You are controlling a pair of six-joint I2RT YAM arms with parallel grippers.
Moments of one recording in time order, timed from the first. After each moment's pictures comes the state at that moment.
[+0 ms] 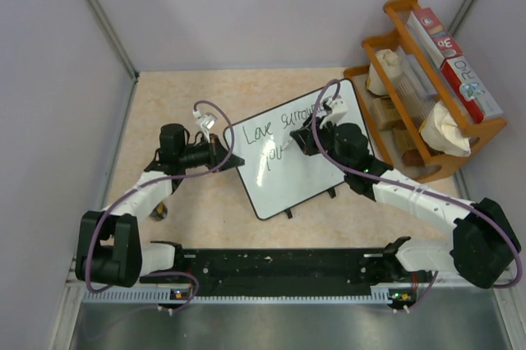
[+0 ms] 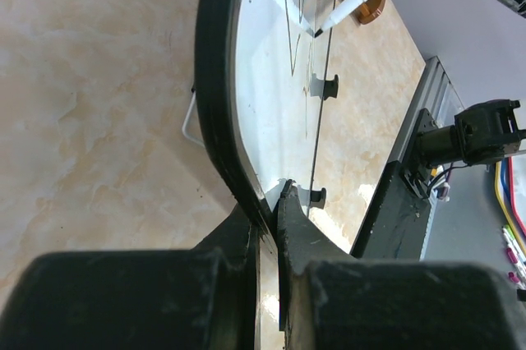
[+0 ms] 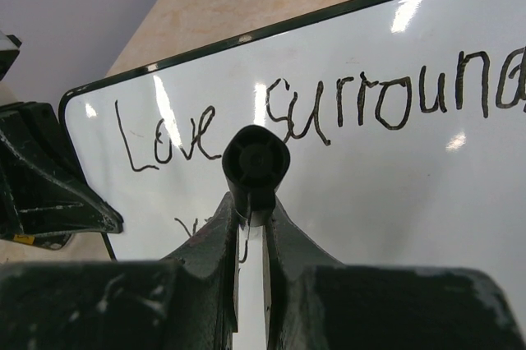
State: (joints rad) left arm -0.13 1.26 0.63 0.12 0.96 -0.29; right arm 0.68 1.24 0.75 0.32 0.07 0.44
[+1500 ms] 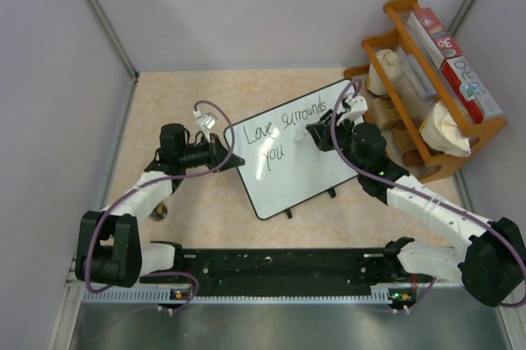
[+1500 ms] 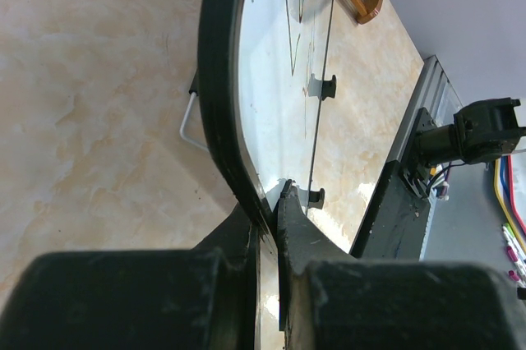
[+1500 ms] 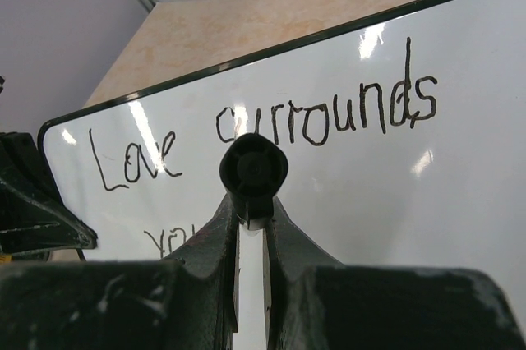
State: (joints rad) left arm -0.14 1.26 0.63 0.12 0.96 -0.29; right arm 0.60 1.11 0.71 0.28 0.07 0.40
